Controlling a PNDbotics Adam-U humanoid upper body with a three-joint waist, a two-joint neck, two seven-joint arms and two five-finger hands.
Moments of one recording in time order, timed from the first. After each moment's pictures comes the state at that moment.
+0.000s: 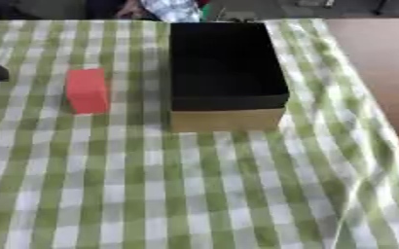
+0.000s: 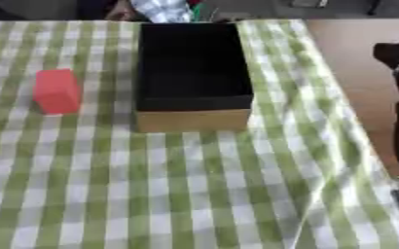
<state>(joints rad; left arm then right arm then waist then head) -0.94 0.83 -0.14 -1.15 -0.64 -0.60 -0.46 -0.15 -0.44 -0.05 -1.98 -0.25 -0.46 -0.16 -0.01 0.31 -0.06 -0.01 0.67</state>
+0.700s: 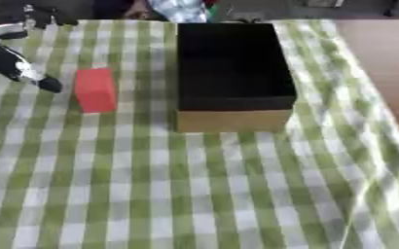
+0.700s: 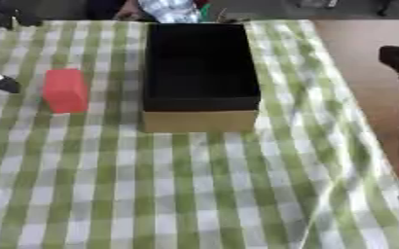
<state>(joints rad) -1.01 0.71 -0.18 -1.05 -0.73 -0.58 -0.52 -0.17 -0.43 -0.04 -1.98 -0.26 -0.44 -0.14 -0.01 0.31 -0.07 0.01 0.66</state>
